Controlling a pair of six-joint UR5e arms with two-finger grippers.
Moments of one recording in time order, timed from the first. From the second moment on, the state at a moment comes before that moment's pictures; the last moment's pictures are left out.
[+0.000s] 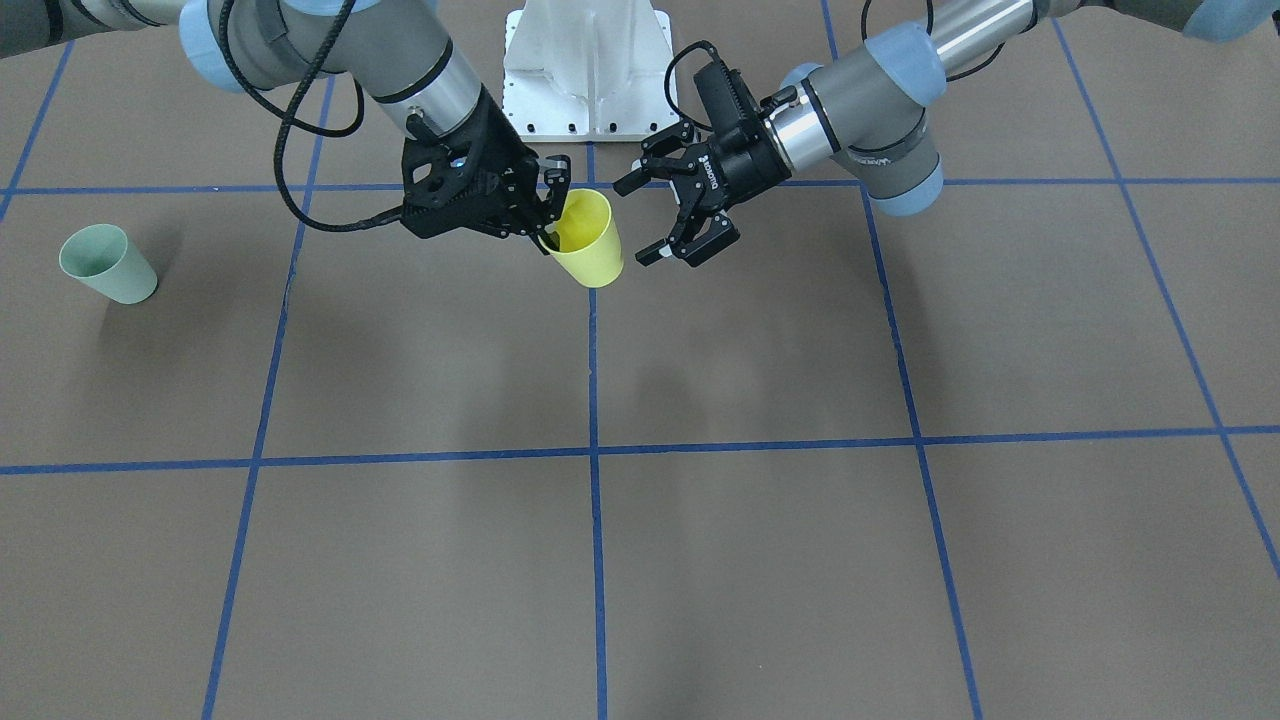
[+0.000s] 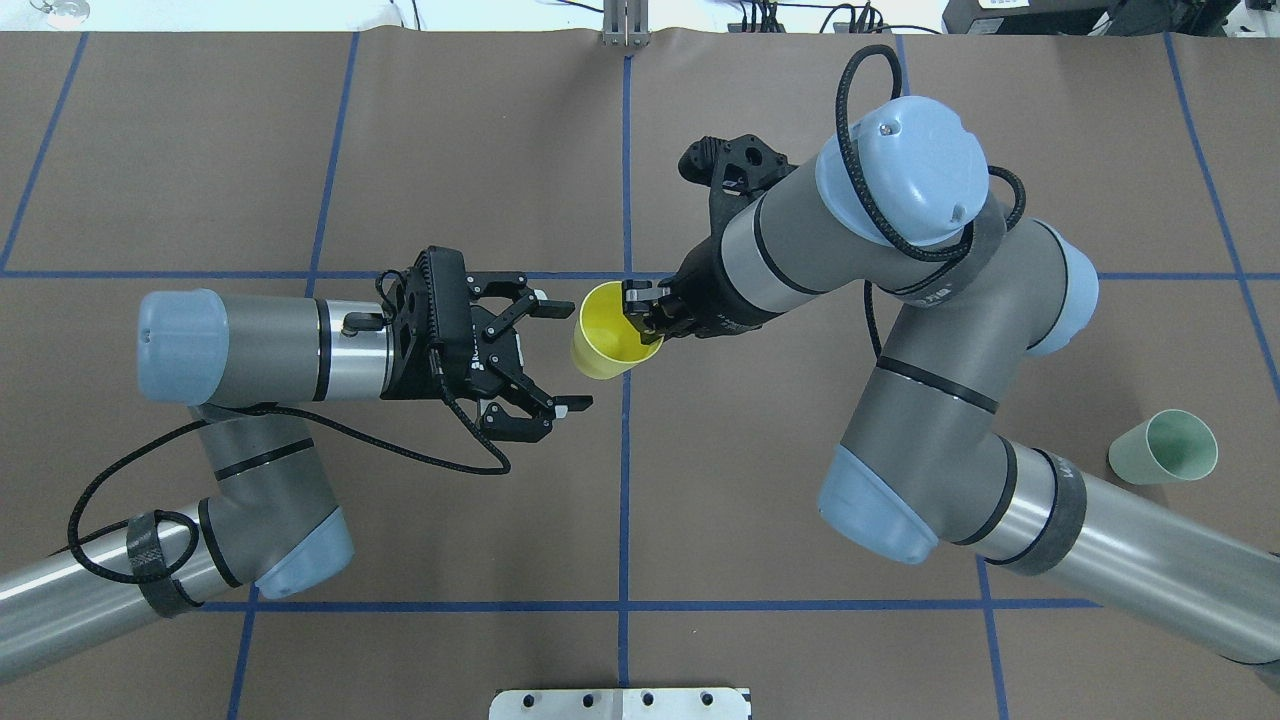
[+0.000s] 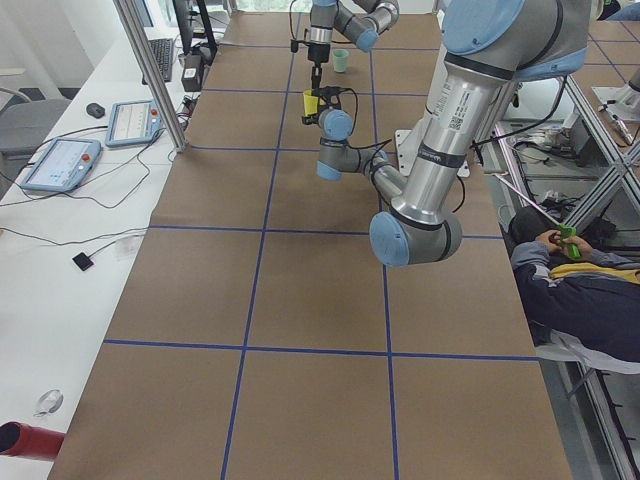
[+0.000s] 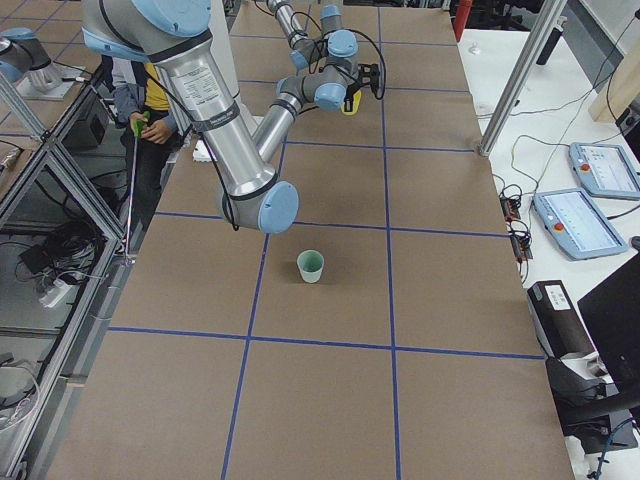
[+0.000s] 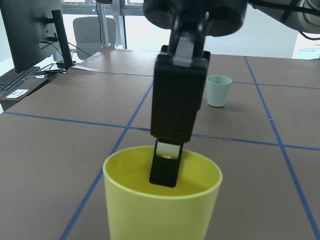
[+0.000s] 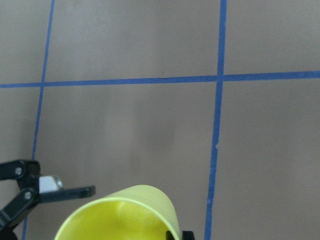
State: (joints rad) left arm -0.54 -2.03 -1.59 -2.91 -1.88 -0.22; right arm 0.66 -0.97 1.86 -1.32 2.04 1.27
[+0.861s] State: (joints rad) left arm -0.55 -1.98 -1.57 -2.86 -1.60 -0.24; right arm 0.95 -1.10 1.86 -1.44 2.12 0.94
